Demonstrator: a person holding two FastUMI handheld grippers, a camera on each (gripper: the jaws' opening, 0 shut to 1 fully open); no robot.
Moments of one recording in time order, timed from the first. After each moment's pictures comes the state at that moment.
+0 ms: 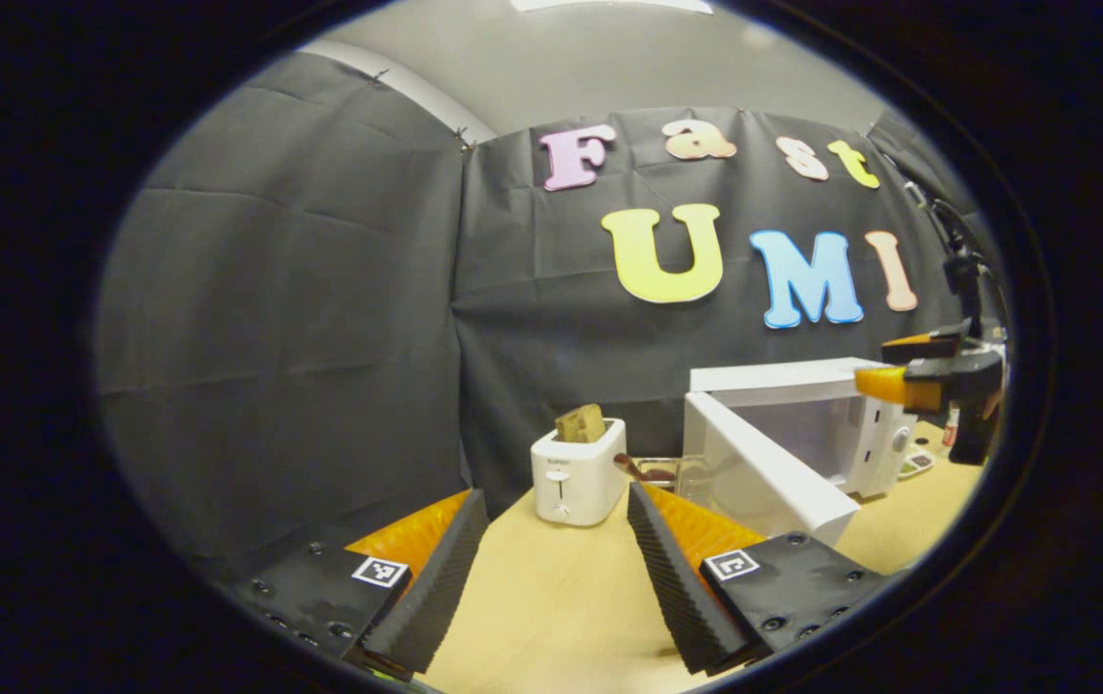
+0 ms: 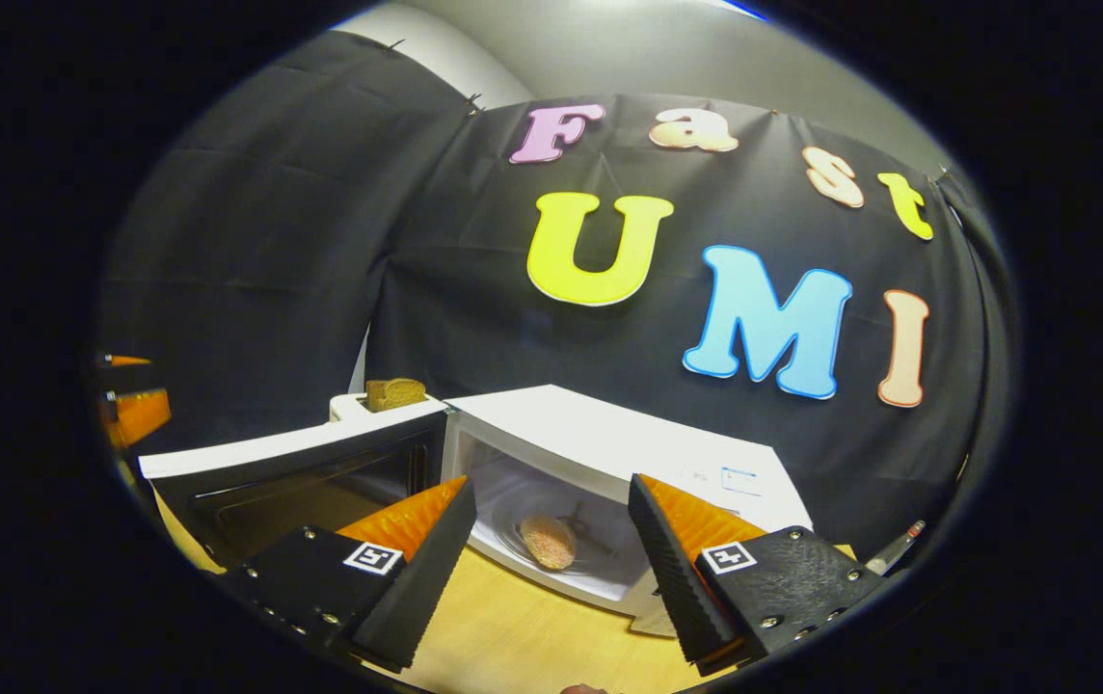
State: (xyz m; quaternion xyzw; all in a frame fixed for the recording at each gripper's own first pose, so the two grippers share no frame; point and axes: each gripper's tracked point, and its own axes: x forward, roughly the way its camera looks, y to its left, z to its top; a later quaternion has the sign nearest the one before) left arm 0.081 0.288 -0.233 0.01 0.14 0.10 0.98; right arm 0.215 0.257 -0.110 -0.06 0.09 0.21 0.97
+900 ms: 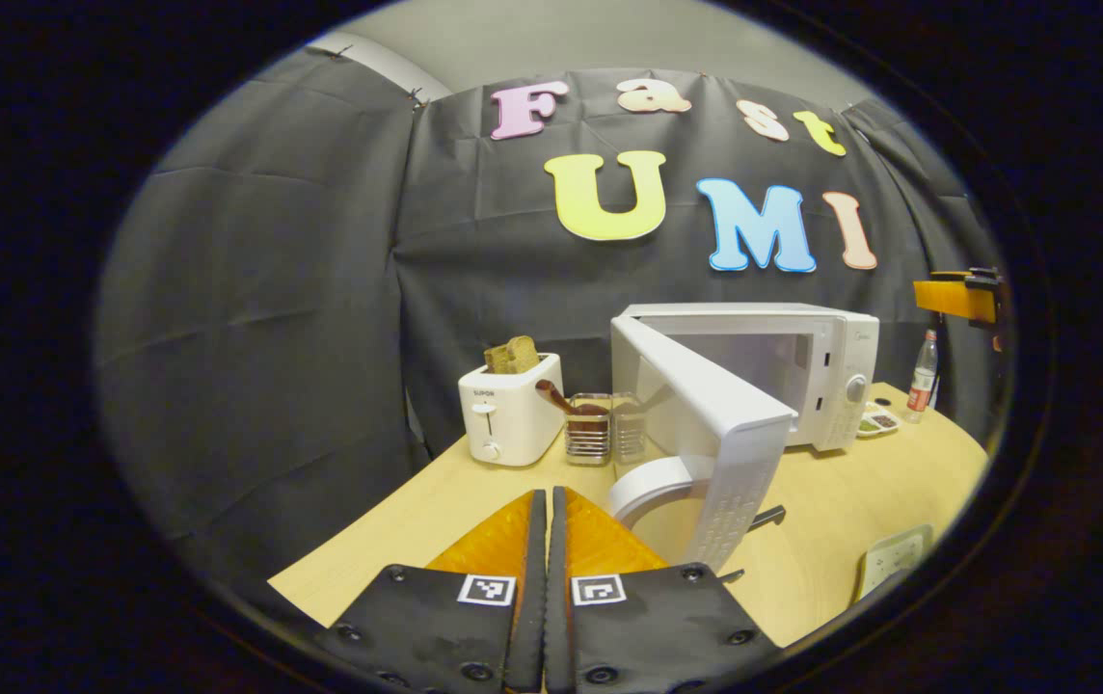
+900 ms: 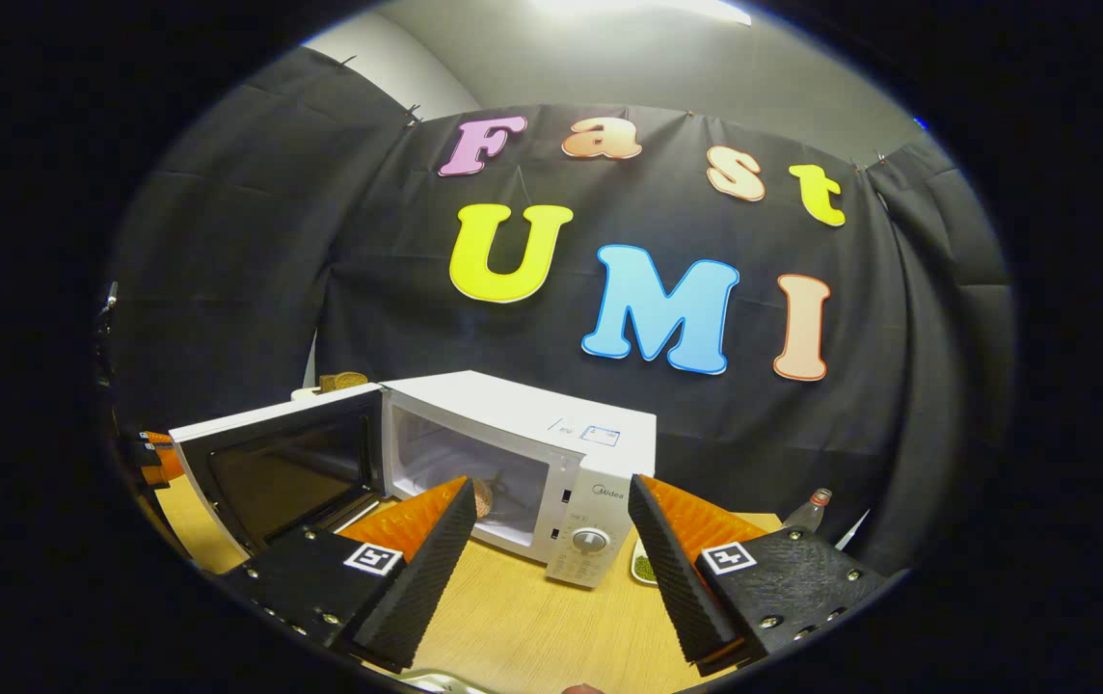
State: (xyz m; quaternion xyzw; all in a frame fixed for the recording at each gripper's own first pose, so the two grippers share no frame) left arm 0.071 0.213 -0.290 0.00 0.22 0.03 0.98; right arm 0.157 0.142 -0.099 -0.05 0.10 0.13 0.99
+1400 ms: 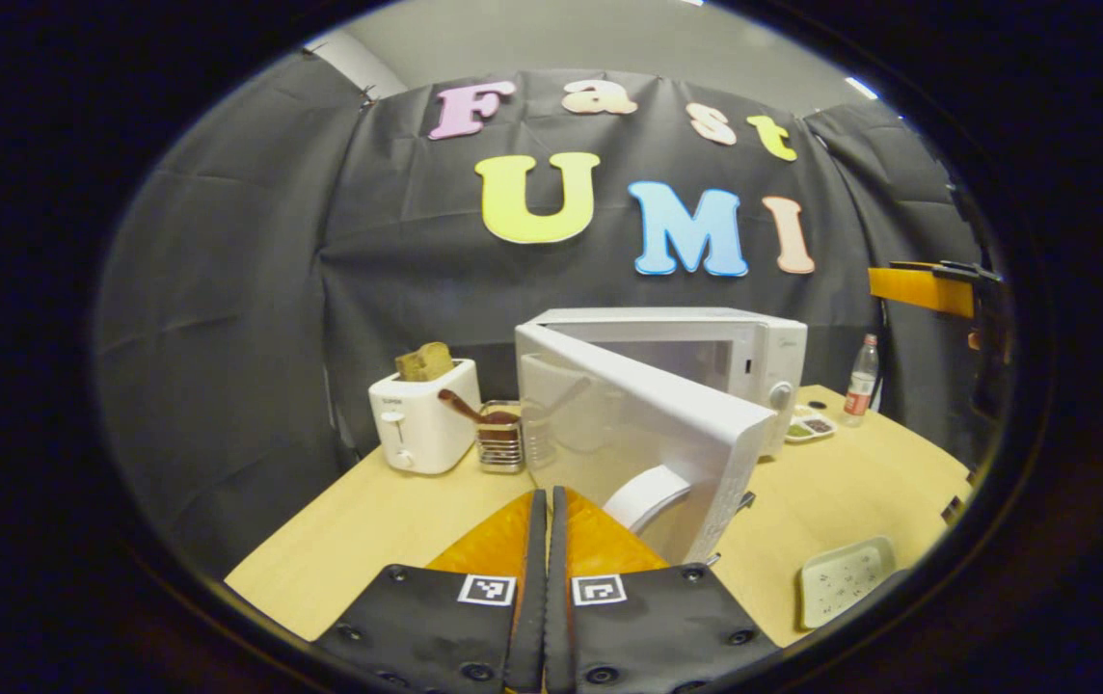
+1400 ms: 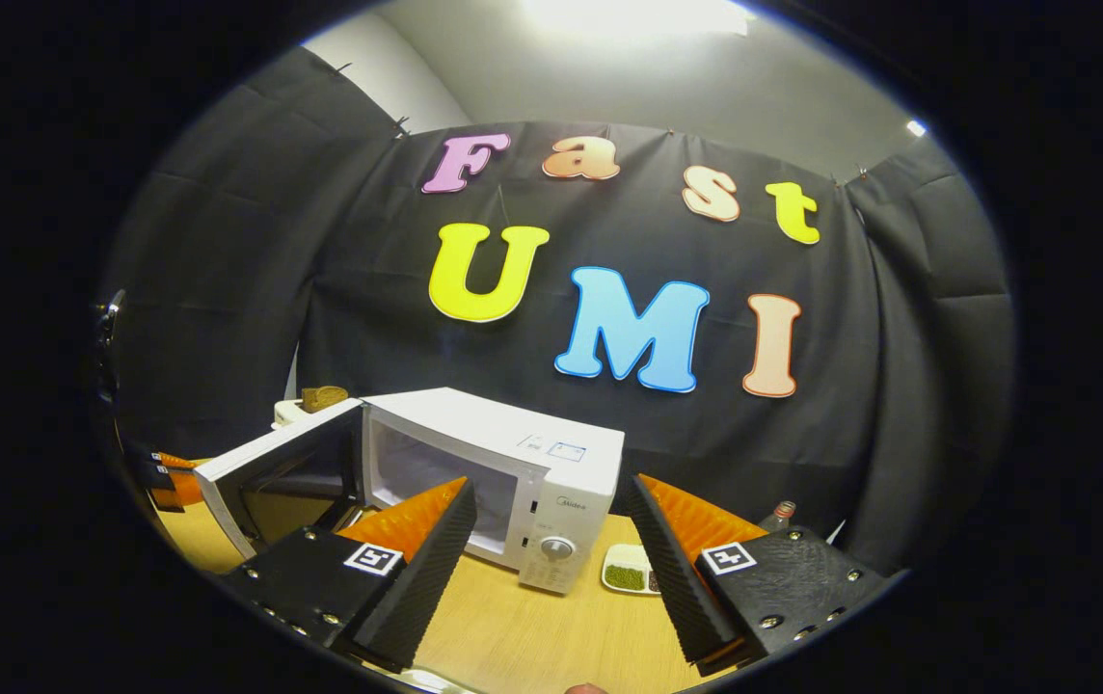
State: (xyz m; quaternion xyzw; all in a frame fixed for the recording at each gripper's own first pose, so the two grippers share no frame) left arm 0.086 0.126 -0.279 -0.01 0.21 -0.08 0.97; right arm 0.141 0.111 -0.083 -0.05 0.08 0.09 0.99
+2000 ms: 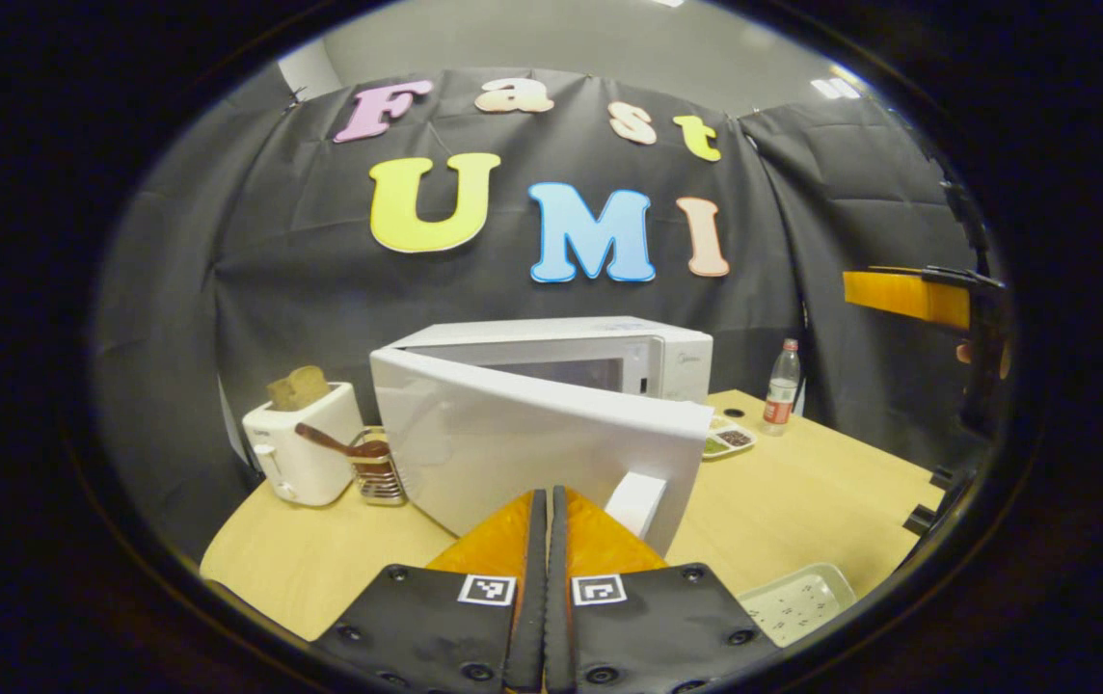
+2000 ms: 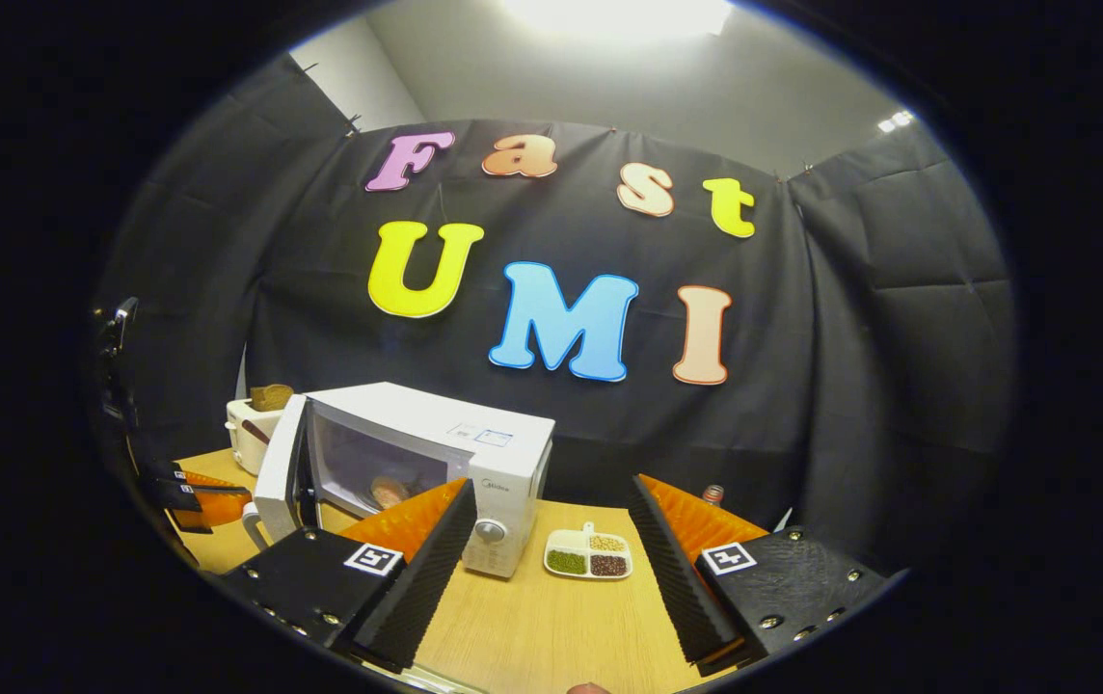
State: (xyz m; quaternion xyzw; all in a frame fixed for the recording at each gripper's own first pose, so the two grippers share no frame) left arm 0.128 0.013 -0.261 -0.02 0.20 -0.21 0.96; right arm 0.120 0.048 -0.082 -0.05 0.09 0.00 0.99
